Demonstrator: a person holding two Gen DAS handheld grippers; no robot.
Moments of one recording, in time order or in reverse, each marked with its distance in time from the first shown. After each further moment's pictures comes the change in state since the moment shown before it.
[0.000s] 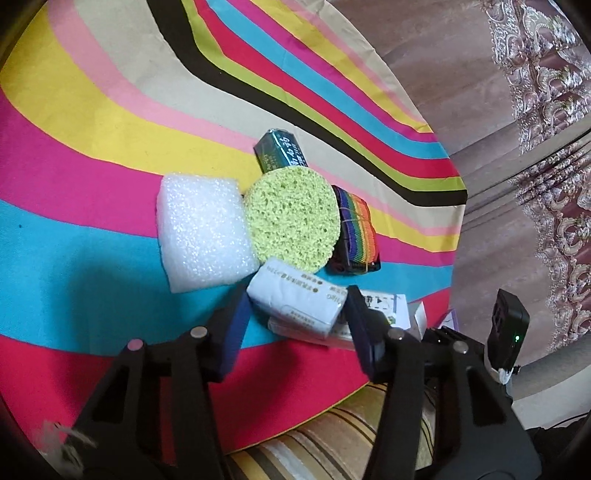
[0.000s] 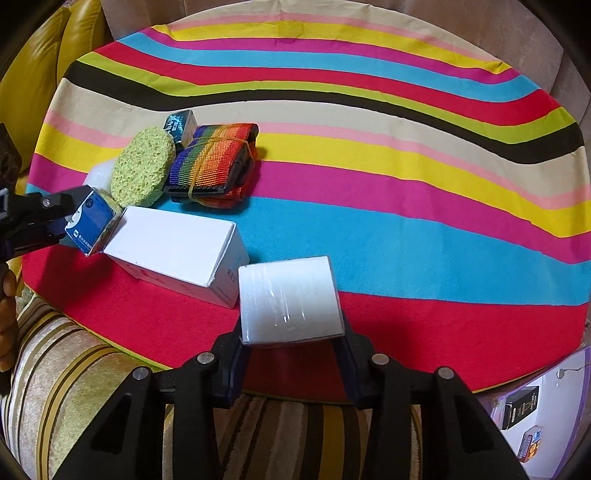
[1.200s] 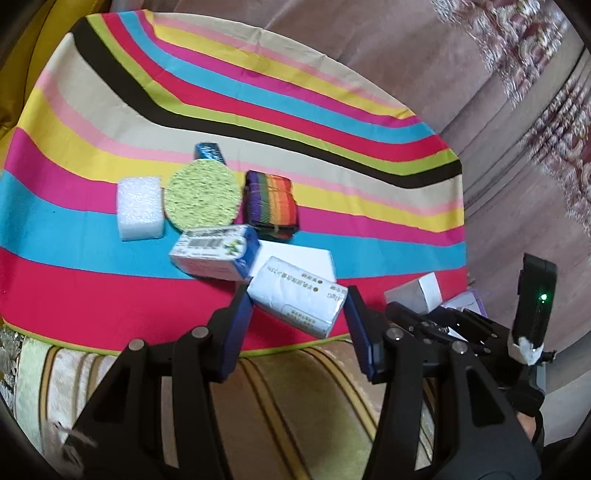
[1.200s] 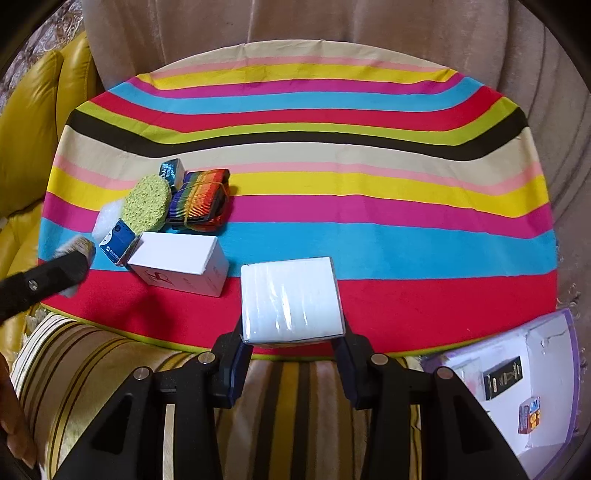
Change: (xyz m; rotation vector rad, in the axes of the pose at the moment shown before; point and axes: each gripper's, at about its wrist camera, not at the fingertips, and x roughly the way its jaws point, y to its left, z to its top) left arm -0.016 -0.123 -0.069 0.174 -0.121 0.207; right arm -0.063 -0.023 -0.026 0.108 -0.133 -0.036
